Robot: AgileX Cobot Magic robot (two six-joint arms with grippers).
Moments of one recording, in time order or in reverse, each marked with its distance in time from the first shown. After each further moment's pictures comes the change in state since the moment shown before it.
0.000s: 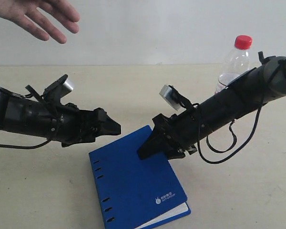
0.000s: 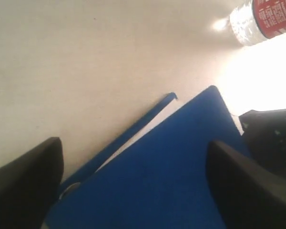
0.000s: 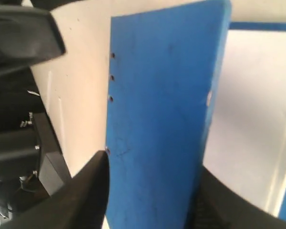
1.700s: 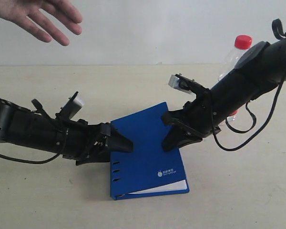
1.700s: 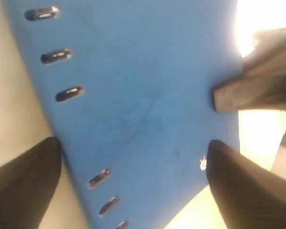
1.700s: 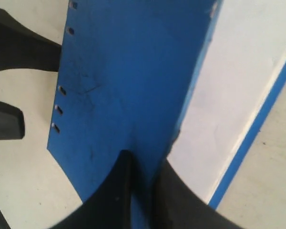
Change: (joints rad) left arm 0.009 0.117 -0.002 0.031 0.272 0.007; right arm 0.001 -0.156 0.003 -0.319 -0.214 0.207
